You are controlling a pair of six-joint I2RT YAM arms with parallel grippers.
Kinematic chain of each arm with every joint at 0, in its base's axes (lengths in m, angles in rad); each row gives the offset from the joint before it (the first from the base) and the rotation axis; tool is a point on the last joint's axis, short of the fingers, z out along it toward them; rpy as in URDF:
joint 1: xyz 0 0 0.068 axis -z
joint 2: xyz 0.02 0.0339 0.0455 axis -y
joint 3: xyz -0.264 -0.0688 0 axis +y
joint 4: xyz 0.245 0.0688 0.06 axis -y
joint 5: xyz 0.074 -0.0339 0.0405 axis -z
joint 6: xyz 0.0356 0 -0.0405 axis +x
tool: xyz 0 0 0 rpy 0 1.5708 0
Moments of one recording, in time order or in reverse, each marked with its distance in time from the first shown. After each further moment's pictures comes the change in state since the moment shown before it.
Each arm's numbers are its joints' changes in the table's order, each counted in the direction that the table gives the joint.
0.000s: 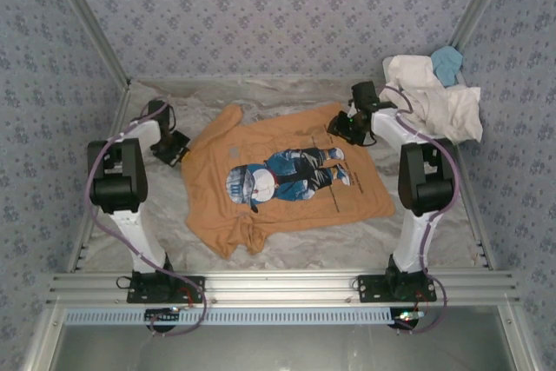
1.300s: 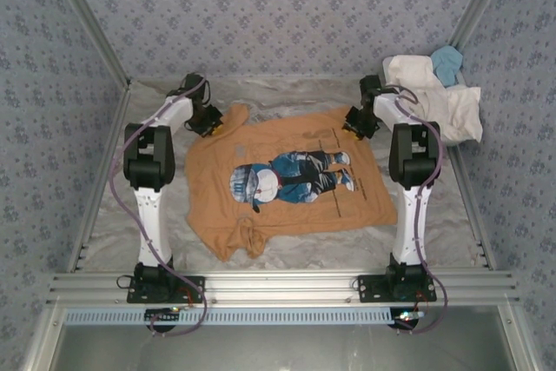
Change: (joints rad) left arm 0.208 -0.341 -0.547 -0.093 0.068 0.047; right arm 0.111 -0.322 -0.358 -0.256 0.121 0.064
